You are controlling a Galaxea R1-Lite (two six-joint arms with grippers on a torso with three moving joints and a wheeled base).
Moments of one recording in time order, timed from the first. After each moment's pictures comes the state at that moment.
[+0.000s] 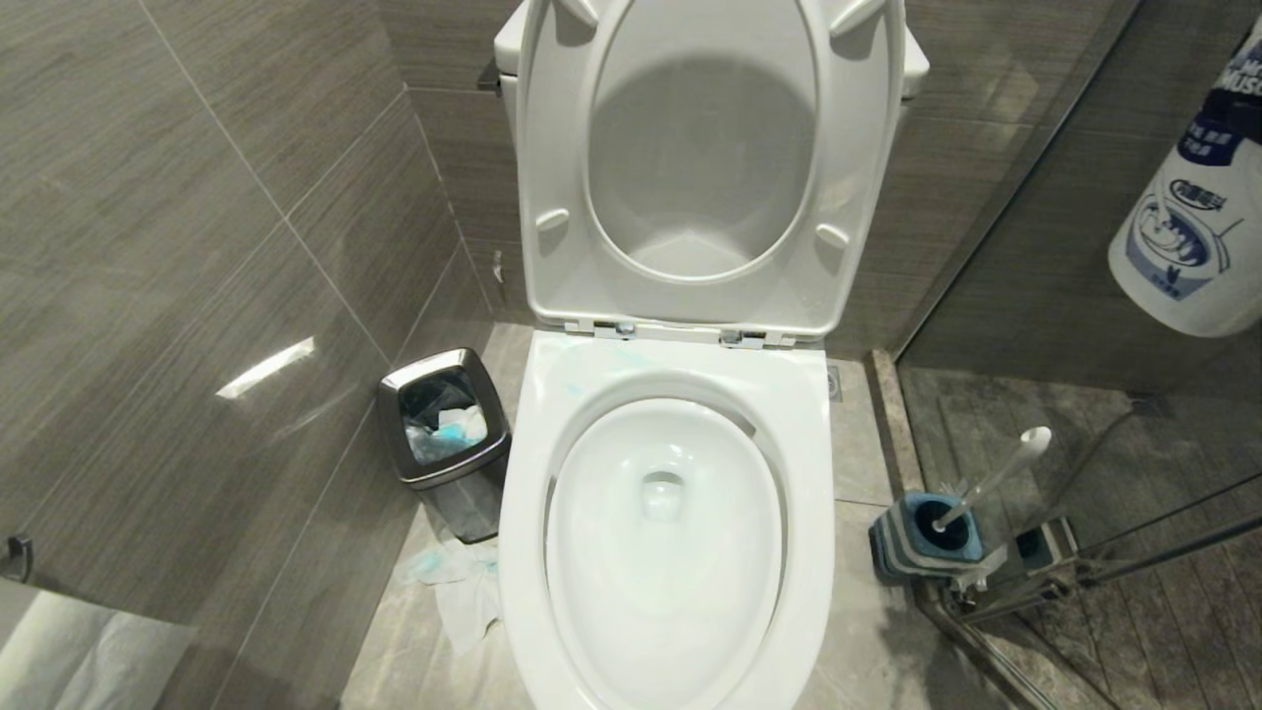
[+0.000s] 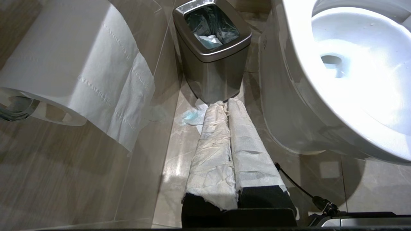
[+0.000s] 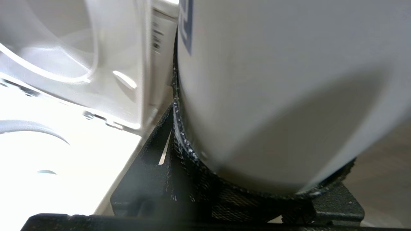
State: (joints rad) left arm 0.00 0.00 0.00 0.01 0.00 0.01; right arm 0.19 1.17 -1.14 -0.20 -0.15 -0.34
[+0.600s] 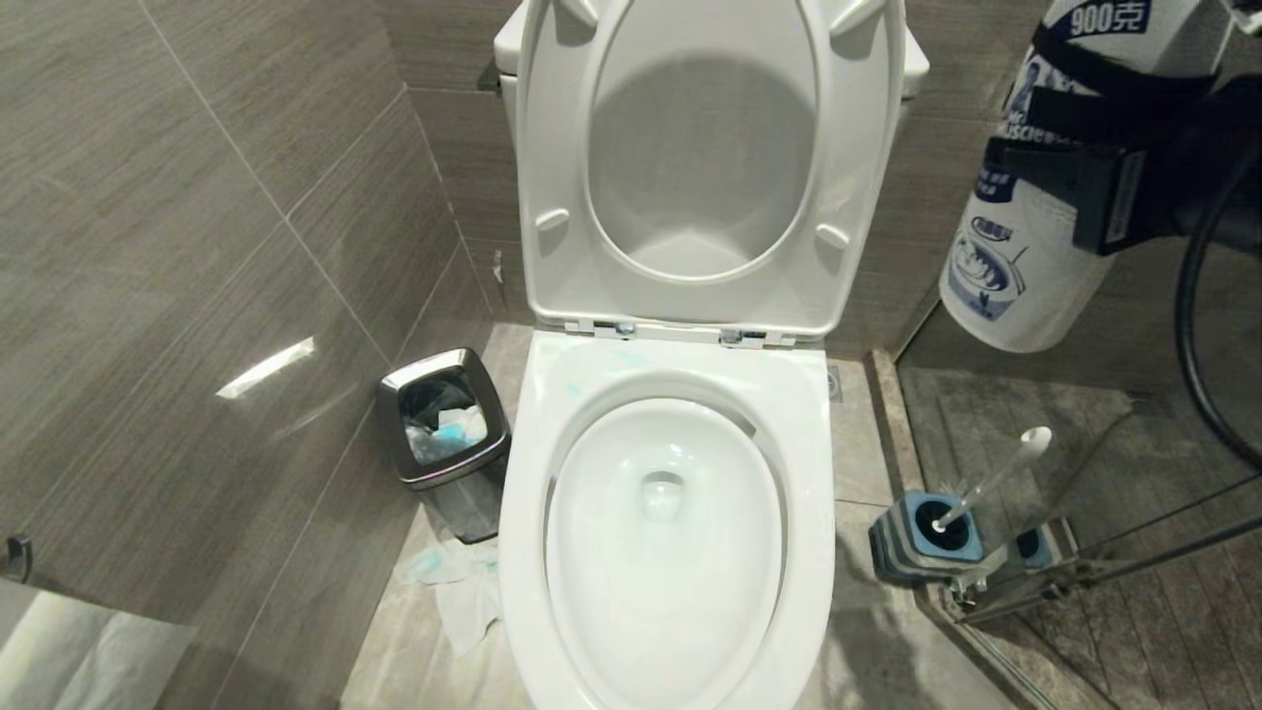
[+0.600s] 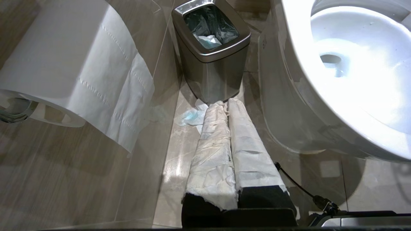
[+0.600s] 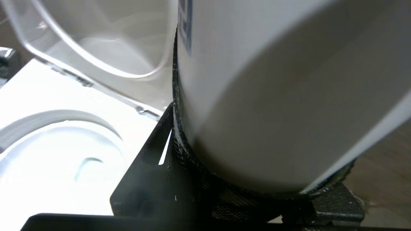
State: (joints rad) left arm 0.00 0.00 0.00 0.01 0.00 0.01; right arm 0.50 1.37 -1.23 -0.21 -0.37 -0.33
